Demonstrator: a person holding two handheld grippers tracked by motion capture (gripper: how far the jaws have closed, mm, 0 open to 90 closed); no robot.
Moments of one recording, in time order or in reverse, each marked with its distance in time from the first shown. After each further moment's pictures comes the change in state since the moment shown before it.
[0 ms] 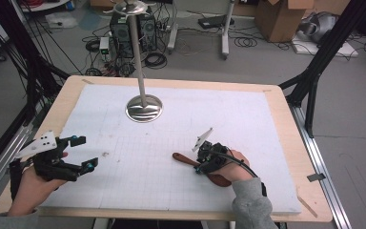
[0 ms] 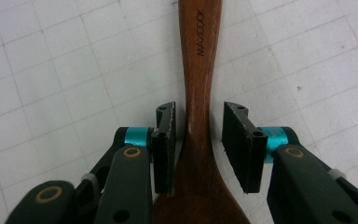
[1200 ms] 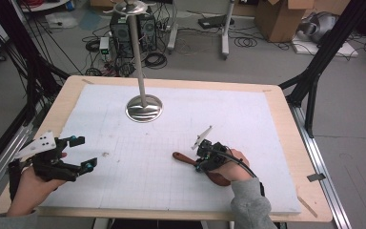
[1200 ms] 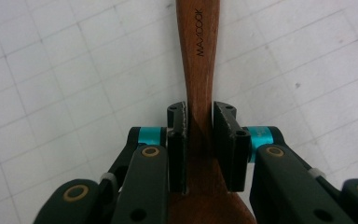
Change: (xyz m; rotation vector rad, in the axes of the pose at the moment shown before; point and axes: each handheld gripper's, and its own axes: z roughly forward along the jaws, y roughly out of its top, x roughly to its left) left arm 0.002 -0.001 -0.002 0.004 0.009 -0.001; right arm -0.001 0.004 -0.001 0.013 0.002 0.050
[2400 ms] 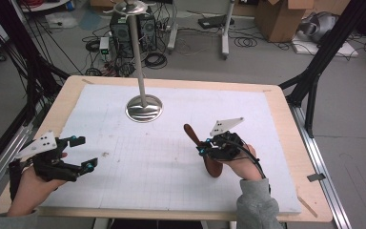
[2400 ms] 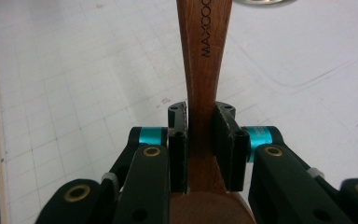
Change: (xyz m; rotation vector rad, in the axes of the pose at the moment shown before) left arm -0.001 0.000 0.002 0.005 0.002 0.004; right arm -0.007 -0.014 -0.058 -0.426 -0.032 0.047
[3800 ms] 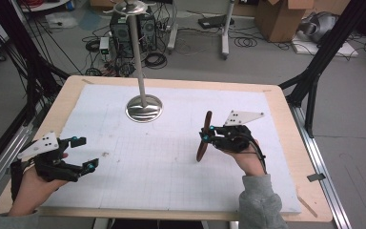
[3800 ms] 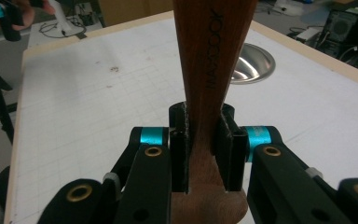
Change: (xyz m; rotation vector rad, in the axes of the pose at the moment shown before) left arm 0.000 -0.003 0.002 0.013 0.002 0.000; right arm -0.017 0.004 -0.021 -0.267 0.019 0.032
